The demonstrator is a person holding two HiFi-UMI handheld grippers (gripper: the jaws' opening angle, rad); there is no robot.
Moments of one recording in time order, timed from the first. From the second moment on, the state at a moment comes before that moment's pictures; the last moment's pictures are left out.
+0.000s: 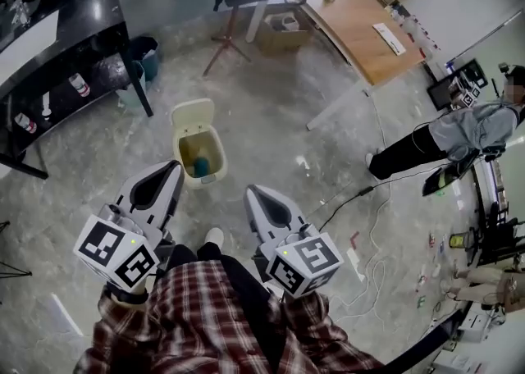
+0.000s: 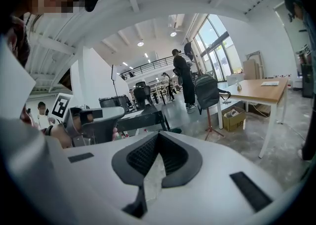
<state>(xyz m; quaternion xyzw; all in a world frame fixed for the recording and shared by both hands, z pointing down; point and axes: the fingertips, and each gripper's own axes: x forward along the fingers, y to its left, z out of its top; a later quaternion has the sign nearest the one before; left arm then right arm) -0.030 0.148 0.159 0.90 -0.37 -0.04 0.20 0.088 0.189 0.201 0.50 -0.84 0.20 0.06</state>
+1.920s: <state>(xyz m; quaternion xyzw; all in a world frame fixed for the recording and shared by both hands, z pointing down) -0.081 -0.097 0.315 0.87 -0.39 0.07 0.31 0.023 -0.063 0.335 0.44 -0.83 0.33 0.14</state>
